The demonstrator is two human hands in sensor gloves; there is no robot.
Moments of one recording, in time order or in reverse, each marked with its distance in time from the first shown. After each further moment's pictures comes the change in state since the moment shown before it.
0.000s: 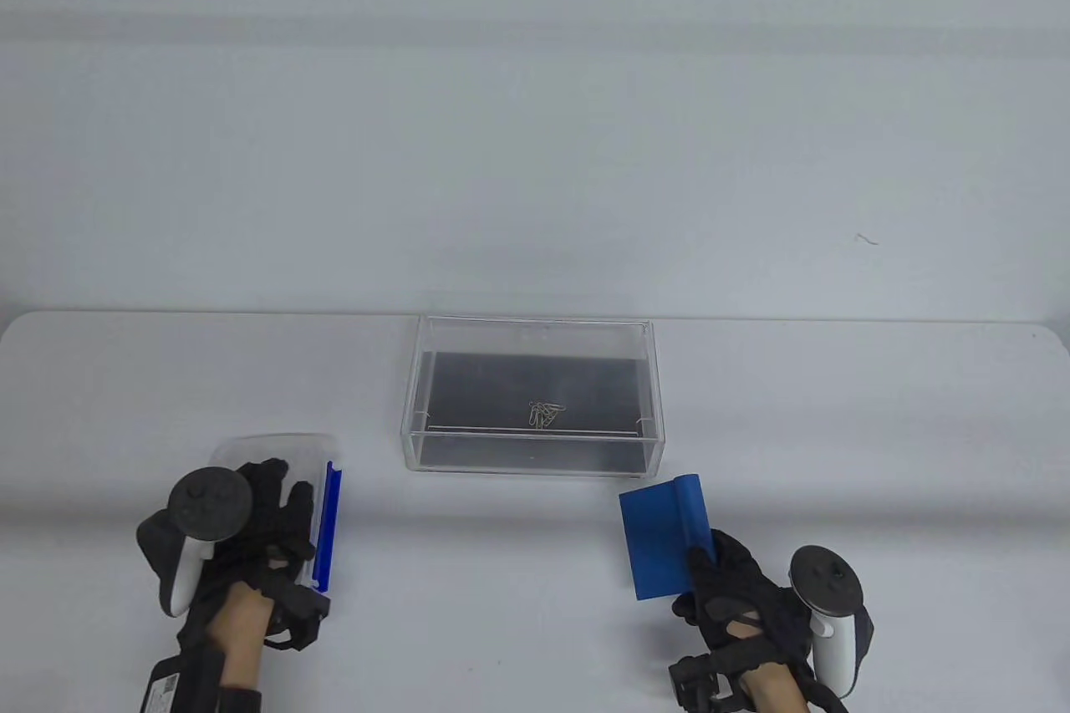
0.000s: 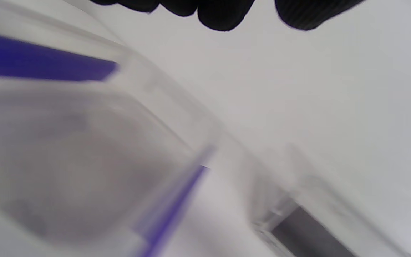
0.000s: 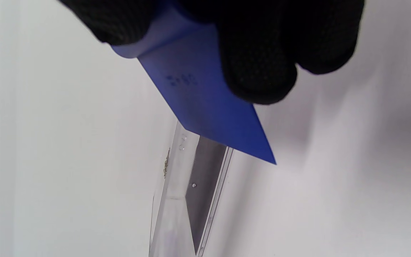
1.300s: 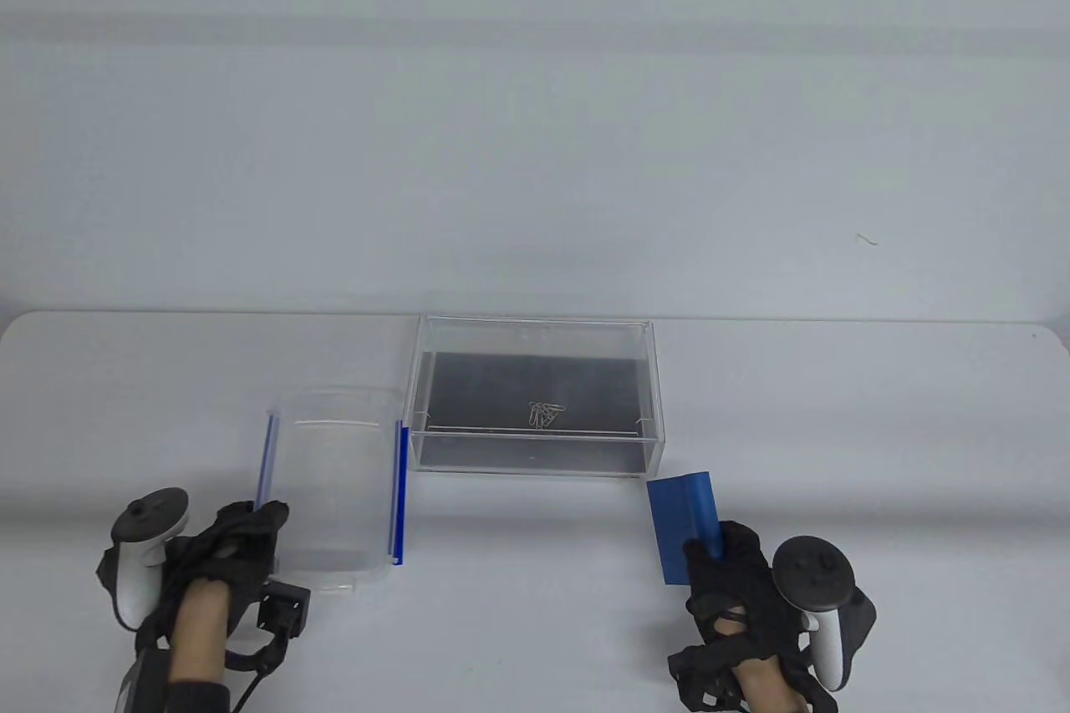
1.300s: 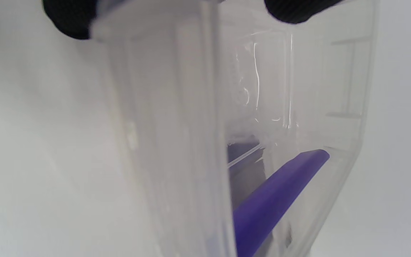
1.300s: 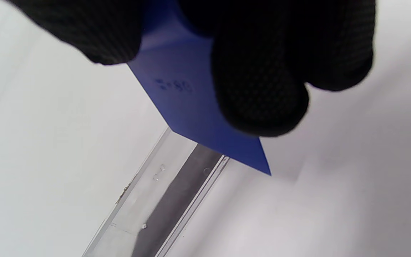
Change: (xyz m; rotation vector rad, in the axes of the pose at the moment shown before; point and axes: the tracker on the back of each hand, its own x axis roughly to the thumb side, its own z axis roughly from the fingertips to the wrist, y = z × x) left_hand 0.004 -0.026 0.020 -0.469 0.211 0.615; right_hand 0.014 -0.003 0.001 -0.219 -0.089 0.321
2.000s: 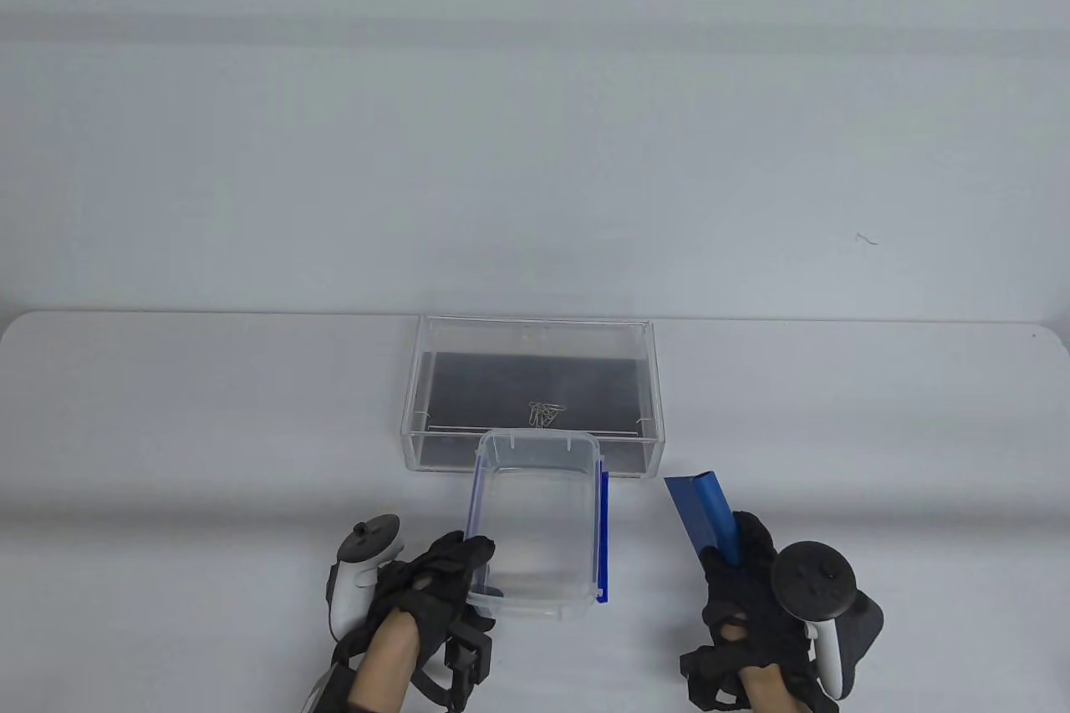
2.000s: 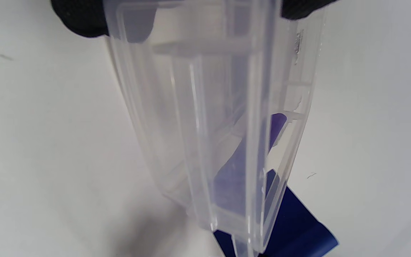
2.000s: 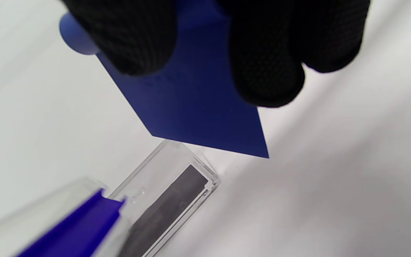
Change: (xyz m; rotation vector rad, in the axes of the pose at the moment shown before) left_hand -0.023 -0.177 -0.019 -0.422 0.005 0.090; right_hand 0.009 -0.012 0.006 -0.144 -0.038 0.156
